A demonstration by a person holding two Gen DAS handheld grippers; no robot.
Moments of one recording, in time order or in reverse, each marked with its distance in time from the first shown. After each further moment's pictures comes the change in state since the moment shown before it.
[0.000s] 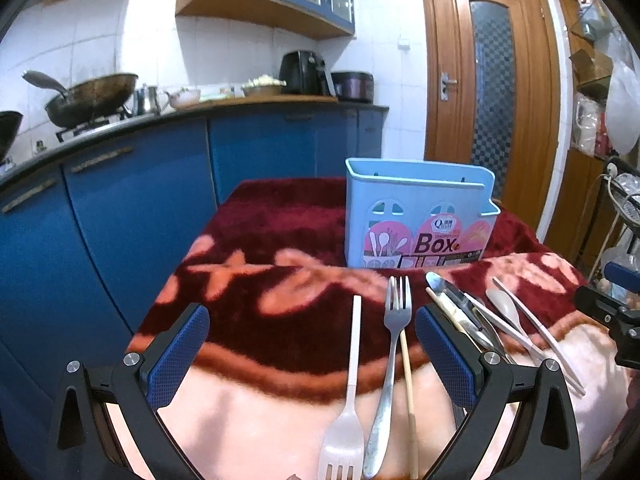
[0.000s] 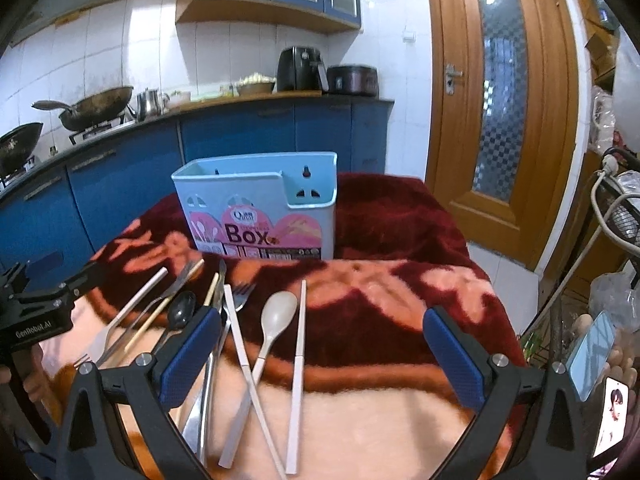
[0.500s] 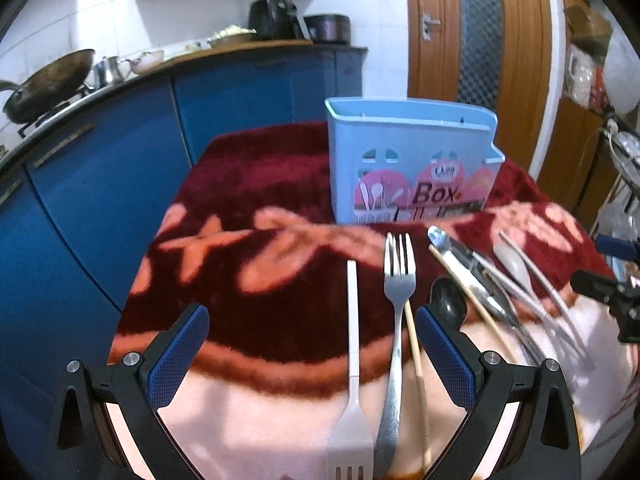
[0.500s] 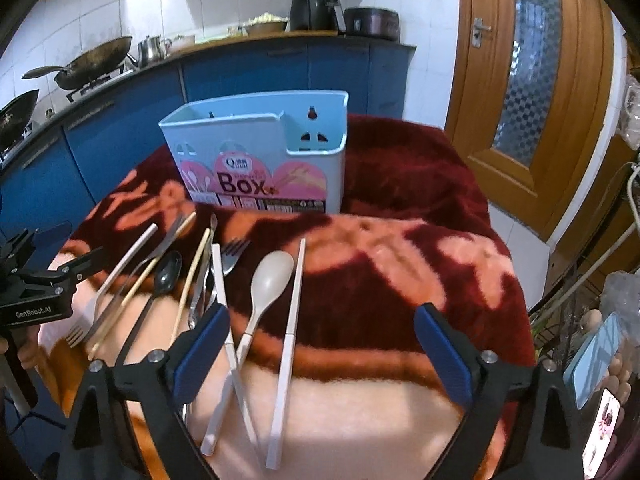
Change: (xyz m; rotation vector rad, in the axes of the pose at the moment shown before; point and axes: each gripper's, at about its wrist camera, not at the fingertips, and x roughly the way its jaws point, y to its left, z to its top) left arm 0.038 -0.008 0.007 0.105 0.222 -0.042; right arm 0.035 -0.009 0.008 -0.038 0.244 0.050
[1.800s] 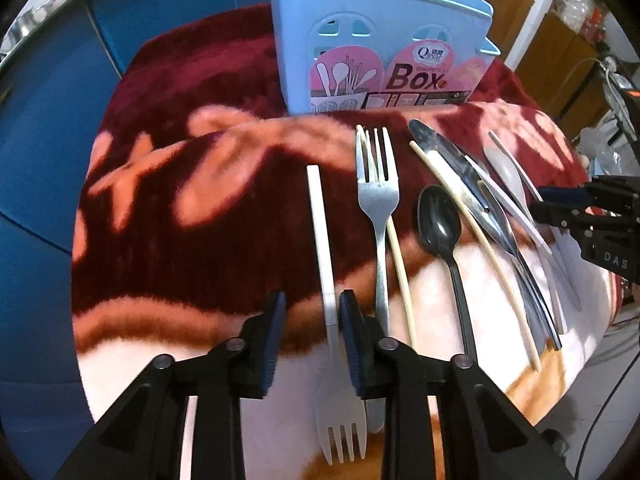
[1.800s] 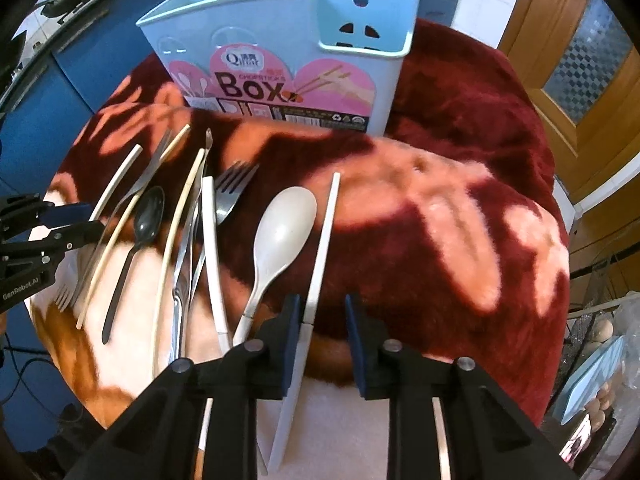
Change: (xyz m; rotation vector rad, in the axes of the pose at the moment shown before) left arm 0.041 -0.002 0.012 0.098 0.465 -0.151; right arm 0.066 0.014 0.029 -0.113 0.436 0.068
